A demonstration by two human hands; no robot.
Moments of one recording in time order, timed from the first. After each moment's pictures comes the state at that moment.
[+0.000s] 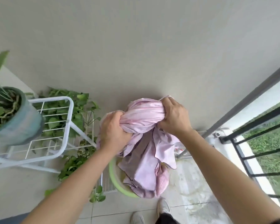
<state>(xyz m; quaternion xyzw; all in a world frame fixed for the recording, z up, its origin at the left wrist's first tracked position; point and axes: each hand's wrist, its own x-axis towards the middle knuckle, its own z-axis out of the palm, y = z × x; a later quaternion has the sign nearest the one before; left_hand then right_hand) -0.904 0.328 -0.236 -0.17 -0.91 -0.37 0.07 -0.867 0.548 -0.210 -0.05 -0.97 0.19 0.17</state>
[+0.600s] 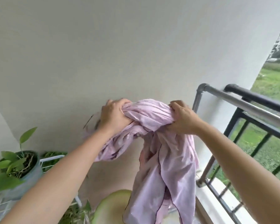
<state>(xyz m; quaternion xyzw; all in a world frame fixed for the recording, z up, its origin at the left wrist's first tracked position) -0.883 0.388 0.048 -0.36 -0.83 -0.37 0.23 -0.745 0.615 0.061 -0.14 -0.97 0.11 0.16</state>
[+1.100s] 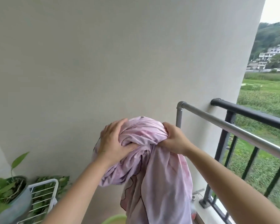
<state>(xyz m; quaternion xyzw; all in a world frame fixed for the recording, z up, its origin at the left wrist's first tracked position) -0.821 0.419 0.039 -0.41 -0.80 -0.36 0.26 -0.702 0.642 0.054 -0.07 -0.89 0.38 0.24</state>
